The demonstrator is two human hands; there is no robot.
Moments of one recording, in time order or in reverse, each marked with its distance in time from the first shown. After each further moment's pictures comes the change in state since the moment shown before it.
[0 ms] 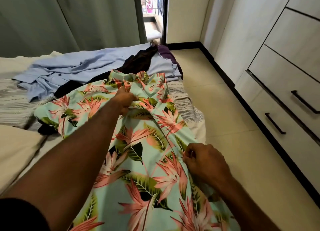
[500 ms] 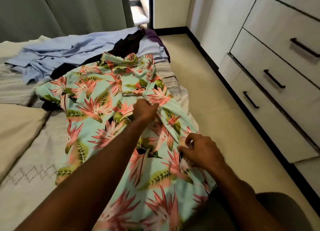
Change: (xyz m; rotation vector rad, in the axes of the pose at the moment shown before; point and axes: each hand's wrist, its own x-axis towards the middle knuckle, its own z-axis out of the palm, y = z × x) left_hand -0.155 -0.084 0.081 0.410 0.130 0.189; right_hand -0.101 0.016 0.002 0.102 -0.057 0.186
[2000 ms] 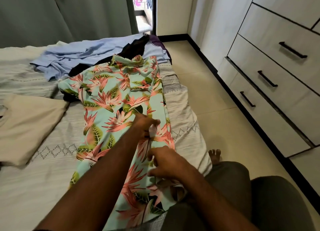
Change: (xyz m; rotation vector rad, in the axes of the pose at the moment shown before) left_hand -0.100 -0.034 -0.043 -0.335 -0.309 -0.363; right_hand -0.098 -0.069 0.051 -0.078 -0.330 -0.440
